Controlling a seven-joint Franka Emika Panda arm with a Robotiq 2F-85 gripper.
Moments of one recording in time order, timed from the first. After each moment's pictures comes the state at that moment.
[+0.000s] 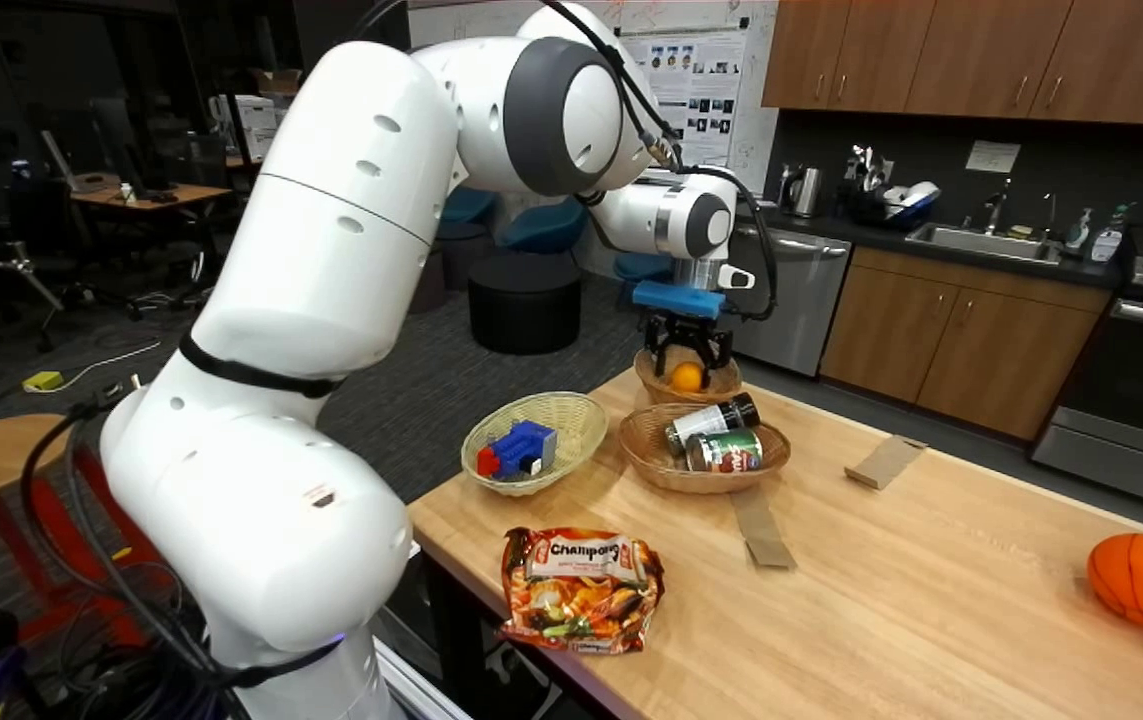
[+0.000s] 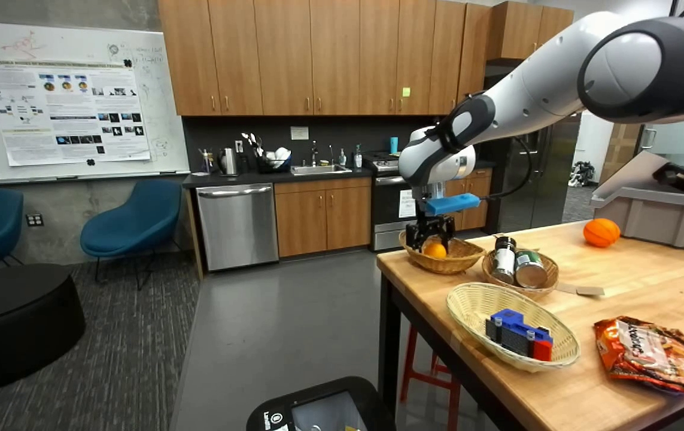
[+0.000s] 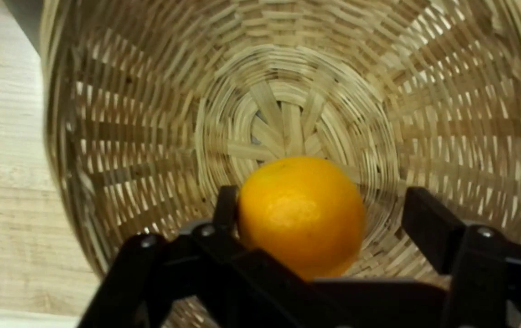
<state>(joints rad) -0.05 0.57 -0.04 -1.56 -0.05 2.03 0.01</state>
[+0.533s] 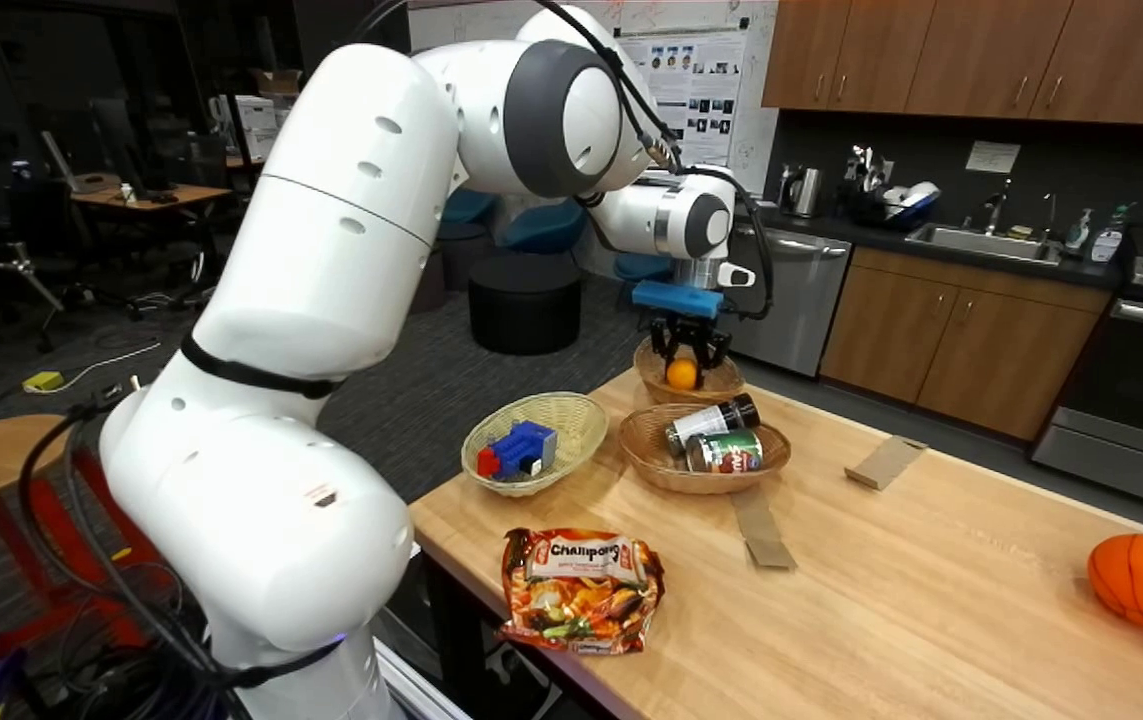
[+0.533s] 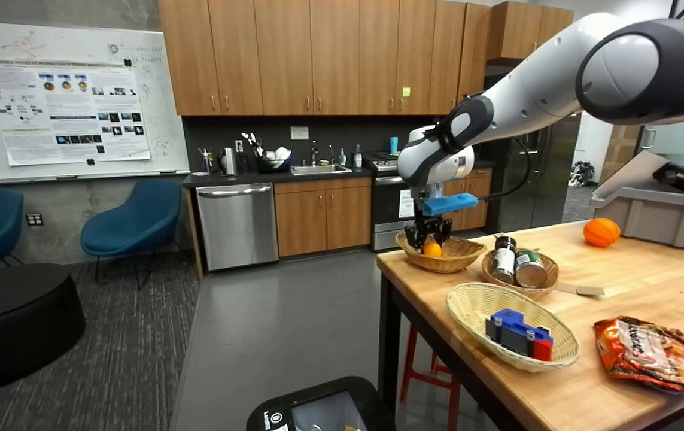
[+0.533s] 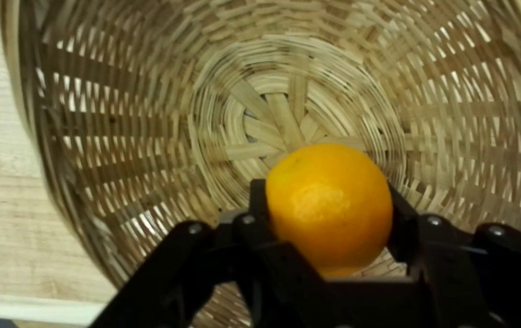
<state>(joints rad) -0.04 0.57 -0.05 -1.56 -0.06 2.05 0.05</state>
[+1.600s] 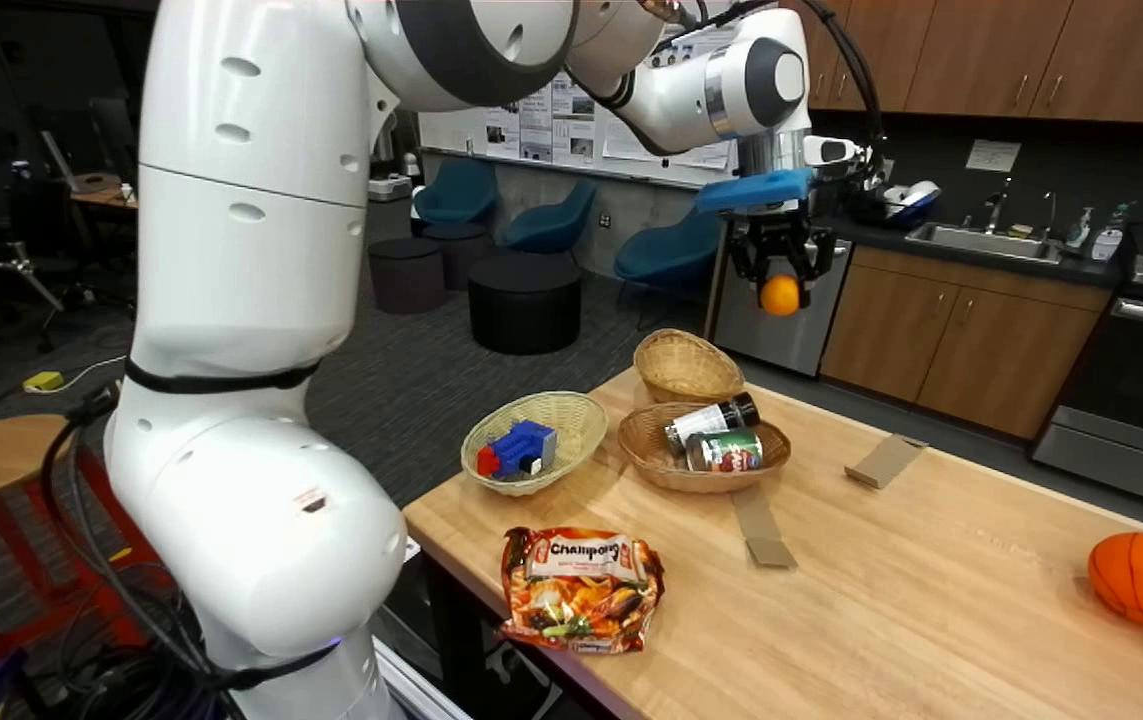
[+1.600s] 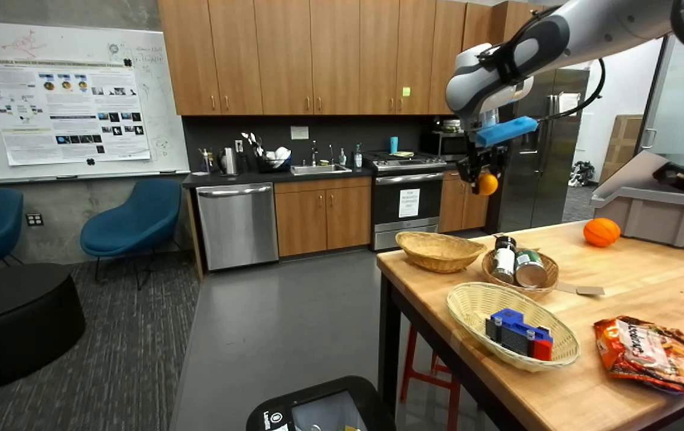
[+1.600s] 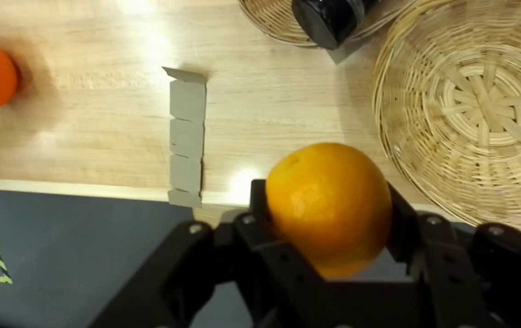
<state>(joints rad) -0.08 0.28 -0.16 -1.58 -0.25 1.91 0.06</state>
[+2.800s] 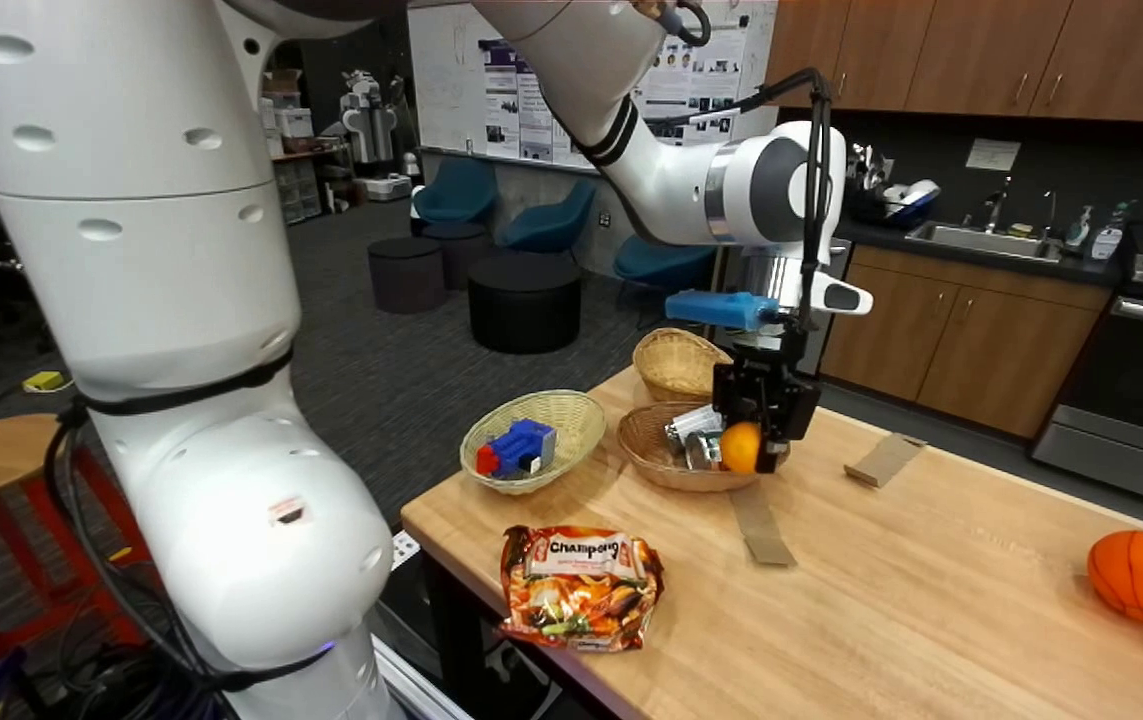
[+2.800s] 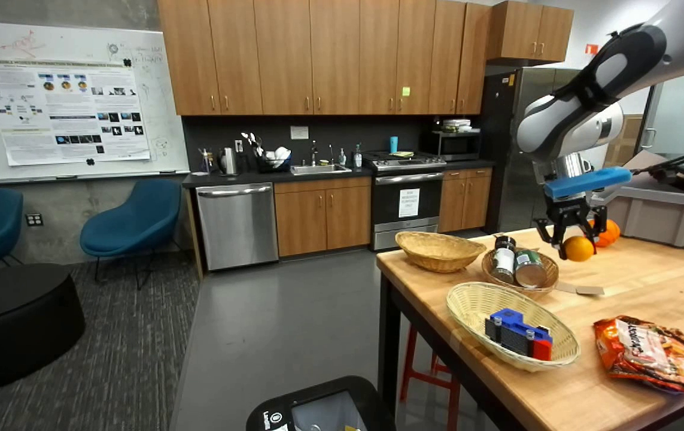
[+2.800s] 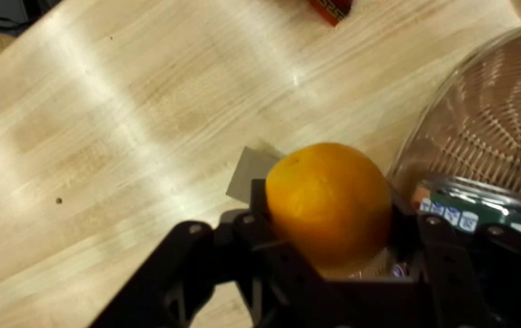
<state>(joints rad) -0.19 0.01 -0.24 -2.17 -0.25 1.91 0.34</state>
